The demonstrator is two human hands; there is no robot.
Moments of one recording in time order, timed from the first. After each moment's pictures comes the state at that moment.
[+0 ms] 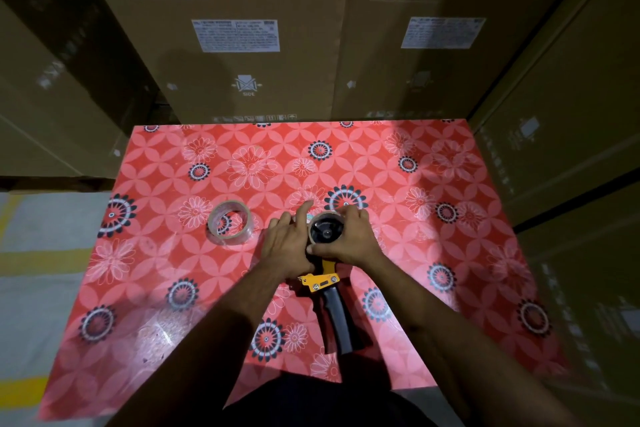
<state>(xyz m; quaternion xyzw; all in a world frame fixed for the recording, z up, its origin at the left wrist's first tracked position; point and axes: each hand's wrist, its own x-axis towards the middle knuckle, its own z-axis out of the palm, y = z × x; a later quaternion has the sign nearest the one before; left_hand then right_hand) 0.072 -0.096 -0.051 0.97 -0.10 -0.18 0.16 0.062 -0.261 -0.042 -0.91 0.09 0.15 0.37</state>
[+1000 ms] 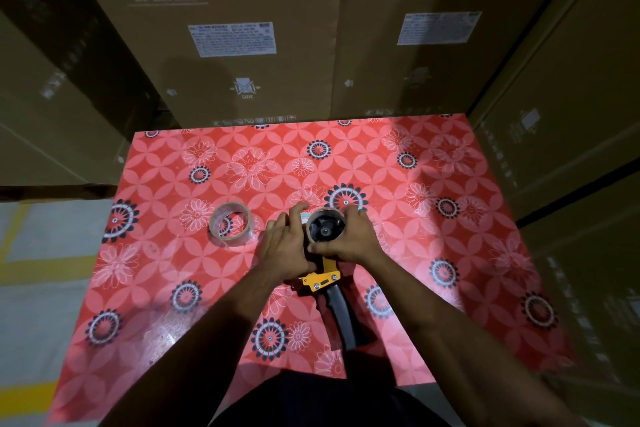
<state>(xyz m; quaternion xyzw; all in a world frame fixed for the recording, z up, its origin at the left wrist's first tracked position) 0.069 -0.088 -0.060 0.96 -0.09 -0.16 0.21 0.060 -0.260 -0.040 -0.91 0.12 0.15 0.37</state>
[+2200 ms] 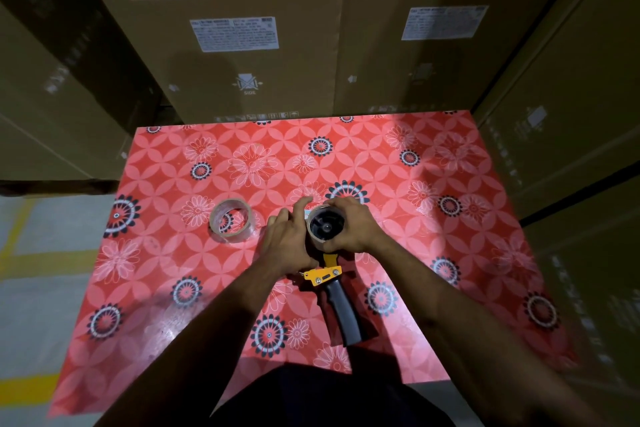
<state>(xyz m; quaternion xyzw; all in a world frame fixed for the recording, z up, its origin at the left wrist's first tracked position) 0.072 -0.094 -0.056 0.96 -0.08 -0.16 0.19 0.078 -0.271 -0.025 -0.91 -0.01 0.19 0.36</state>
